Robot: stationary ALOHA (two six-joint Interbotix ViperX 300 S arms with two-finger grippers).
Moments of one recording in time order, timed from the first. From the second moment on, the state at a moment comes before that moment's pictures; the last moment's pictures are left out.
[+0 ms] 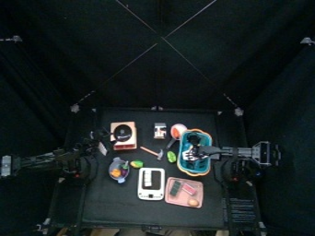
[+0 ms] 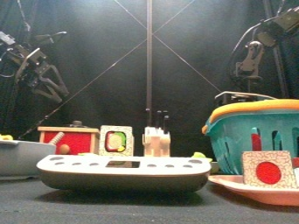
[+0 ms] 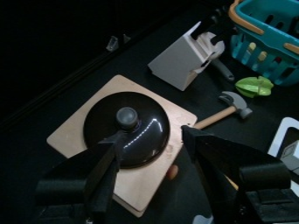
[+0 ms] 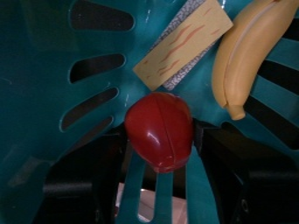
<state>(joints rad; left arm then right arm) 0.29 -0.96 1.17 0.94 0.40 -1.09 -0.25 -0.23 0.81 -0.08 0.81 1.24</state>
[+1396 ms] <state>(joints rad) 0.29 -0.96 1.17 0.94 0.40 -1.09 -0.15 -0.33 0.65 -0.18 0.86 1.24</state>
